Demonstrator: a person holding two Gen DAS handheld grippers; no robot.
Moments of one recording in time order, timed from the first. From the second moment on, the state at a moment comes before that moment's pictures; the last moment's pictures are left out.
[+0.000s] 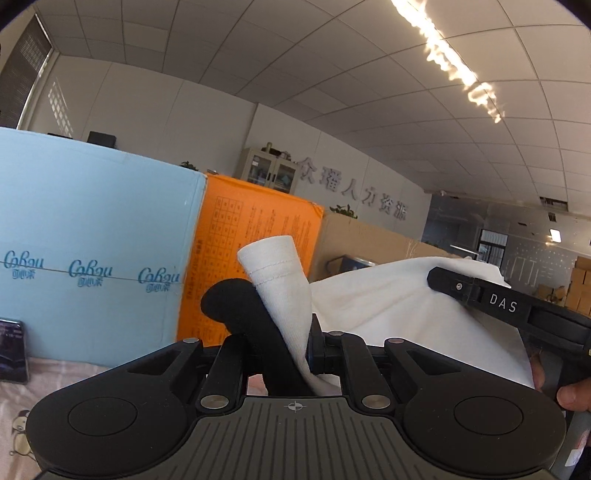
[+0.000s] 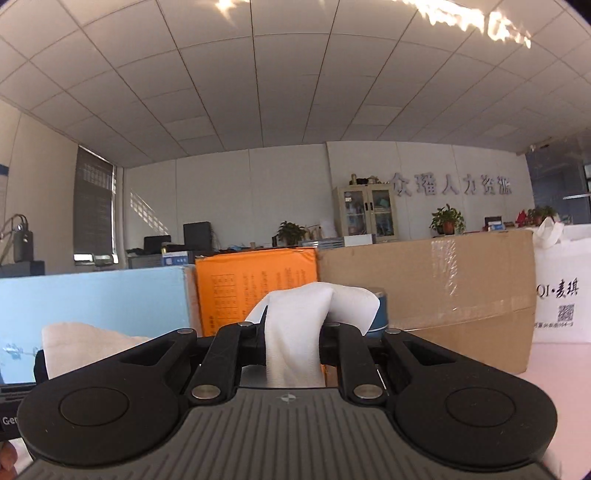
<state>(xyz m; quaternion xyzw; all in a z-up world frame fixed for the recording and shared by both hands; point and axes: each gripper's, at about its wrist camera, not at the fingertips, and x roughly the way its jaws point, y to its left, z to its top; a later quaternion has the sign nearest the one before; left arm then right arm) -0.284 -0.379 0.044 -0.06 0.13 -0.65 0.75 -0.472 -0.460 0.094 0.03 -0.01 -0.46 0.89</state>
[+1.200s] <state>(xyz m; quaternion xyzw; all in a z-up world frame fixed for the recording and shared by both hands) -0.258 -0.446 -0.065 -0.12 0.39 -0.65 0.64 -0.561 -0.505 0.037 0.22 0.09 -0.60 0.76</state>
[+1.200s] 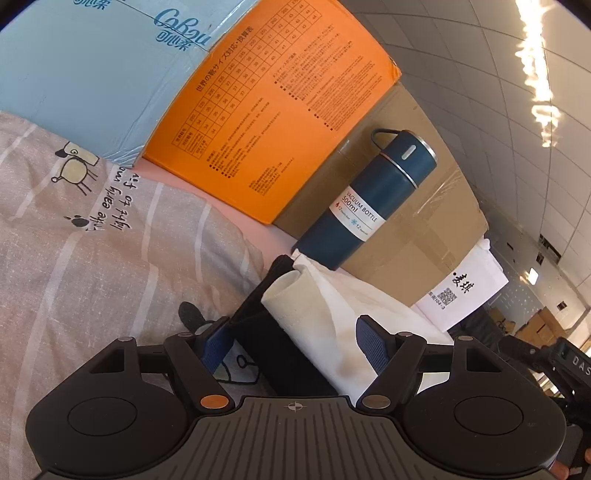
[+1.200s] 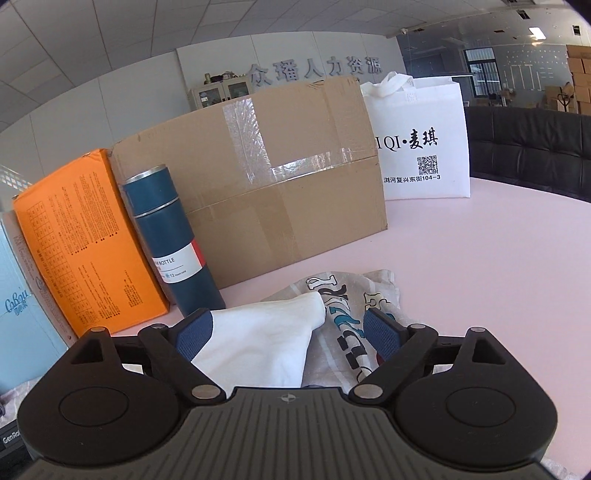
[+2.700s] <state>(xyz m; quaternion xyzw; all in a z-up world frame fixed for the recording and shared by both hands) -0.239 -0.423 -0.028 -0.01 0.25 -0.74 0.62 -0.472 -0.430 -0.010 -0.01 0.30 -0.64 0.71</state>
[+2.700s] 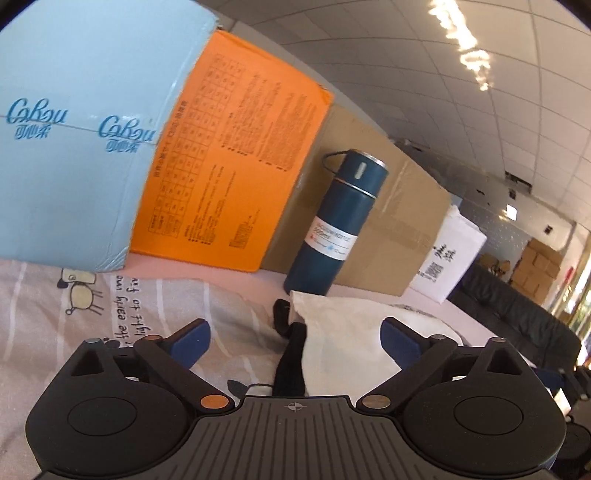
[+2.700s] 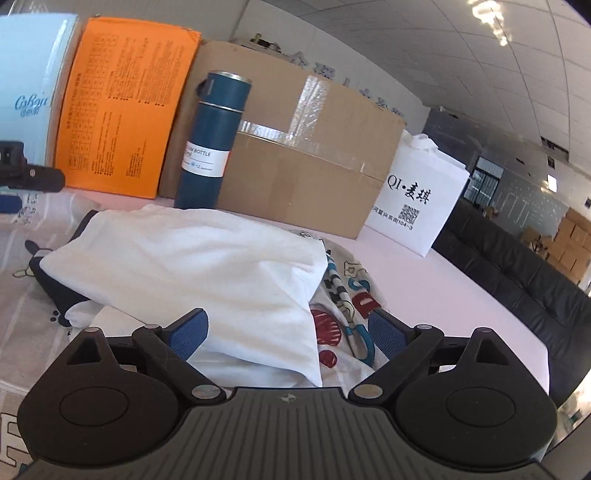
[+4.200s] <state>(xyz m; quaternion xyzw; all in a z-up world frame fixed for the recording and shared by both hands) -0.250 -0.437 -0.009 0.15 0.26 -0.67 0.68 -0.480 -0.419 -0.026 -0.02 0.33 -0.39 0.86</state>
